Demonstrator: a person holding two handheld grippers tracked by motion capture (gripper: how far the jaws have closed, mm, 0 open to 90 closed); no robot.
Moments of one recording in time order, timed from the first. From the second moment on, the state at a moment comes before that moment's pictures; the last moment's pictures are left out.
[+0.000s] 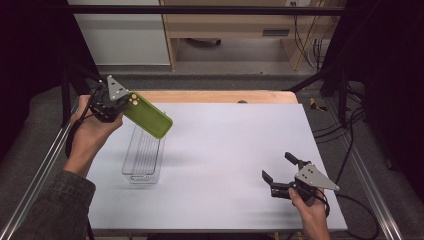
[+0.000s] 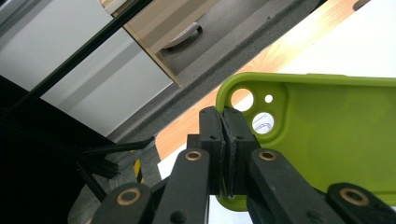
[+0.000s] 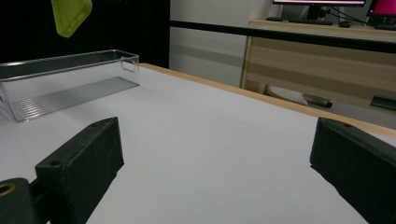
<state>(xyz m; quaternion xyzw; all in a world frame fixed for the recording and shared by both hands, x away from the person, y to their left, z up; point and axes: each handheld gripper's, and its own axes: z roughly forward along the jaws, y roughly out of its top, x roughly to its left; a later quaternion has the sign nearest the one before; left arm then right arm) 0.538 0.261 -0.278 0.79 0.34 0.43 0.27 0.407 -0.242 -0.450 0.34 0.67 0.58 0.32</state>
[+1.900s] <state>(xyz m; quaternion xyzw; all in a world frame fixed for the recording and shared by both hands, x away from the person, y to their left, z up) 0.541 0.253 -0.292 0.78 0.26 0.53 0.18 0.408 -0.237 -0.466 0.33 0.66 0.59 0.33</state>
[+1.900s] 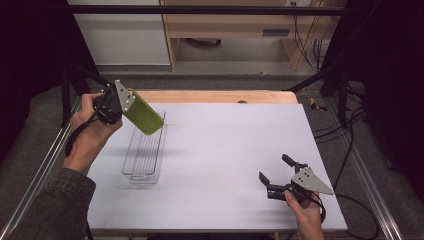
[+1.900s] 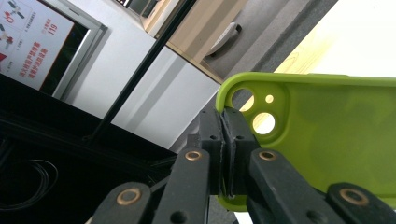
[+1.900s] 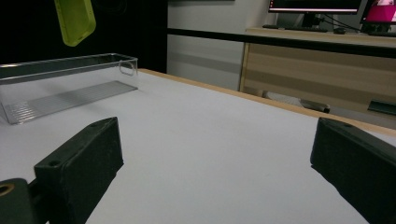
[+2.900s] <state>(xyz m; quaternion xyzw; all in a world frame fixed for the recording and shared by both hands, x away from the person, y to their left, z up) 0.542 0.246 -0.306 0.79 0.20 0.57 0.12 0.407 -0.237 -0.467 0.33 0.66 0.59 0.33</state>
